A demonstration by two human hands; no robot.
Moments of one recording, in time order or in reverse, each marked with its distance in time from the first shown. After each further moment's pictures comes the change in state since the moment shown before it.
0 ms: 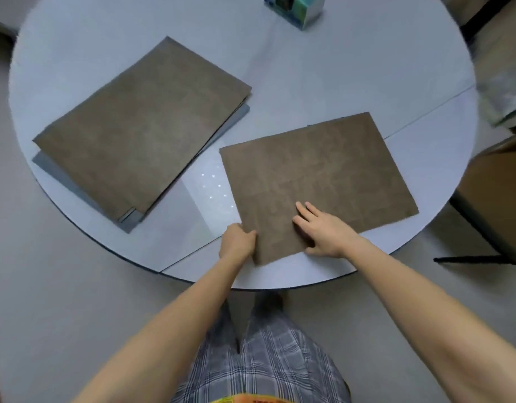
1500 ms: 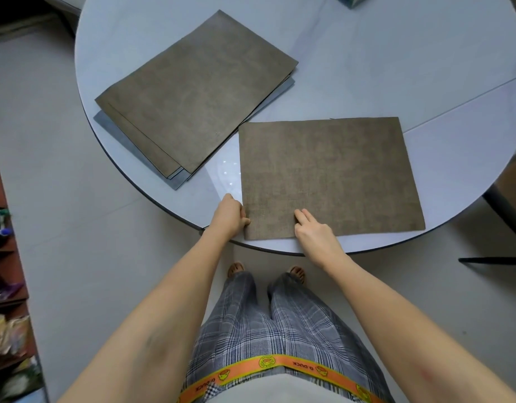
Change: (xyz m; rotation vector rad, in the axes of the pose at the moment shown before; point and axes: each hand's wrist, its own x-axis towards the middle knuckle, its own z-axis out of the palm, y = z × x) left_hand 0.011 -0.085 -0.083 0.540 0.045 0.330; right_hand -0.011 -0.145 0.027 0.007 0.135 0.097
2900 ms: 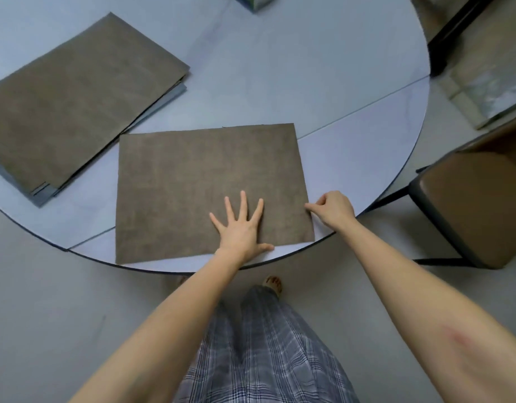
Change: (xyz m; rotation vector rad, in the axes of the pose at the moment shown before) left_hand -0.004 0.257 0.134 0.343 -0.102 0.148; right_hand -0.031 0.298 0.012 0.724 0.101 0.648
